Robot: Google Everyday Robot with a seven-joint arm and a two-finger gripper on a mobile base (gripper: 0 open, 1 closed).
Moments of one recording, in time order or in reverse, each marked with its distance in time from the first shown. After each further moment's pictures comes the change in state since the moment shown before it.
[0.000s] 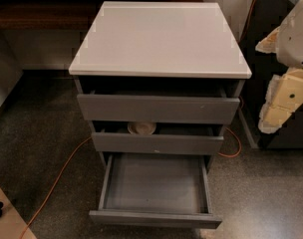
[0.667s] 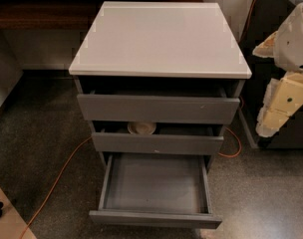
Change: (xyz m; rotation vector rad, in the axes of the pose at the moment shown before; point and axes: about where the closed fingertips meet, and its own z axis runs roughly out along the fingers) arm -0.002 0.005 0.006 -0.024 -0.017 -0.001
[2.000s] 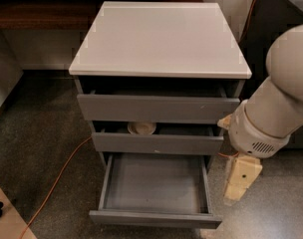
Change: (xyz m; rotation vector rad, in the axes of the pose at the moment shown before) arm 0.003 0.092 0.129 -0.185 -0.007 -0.006
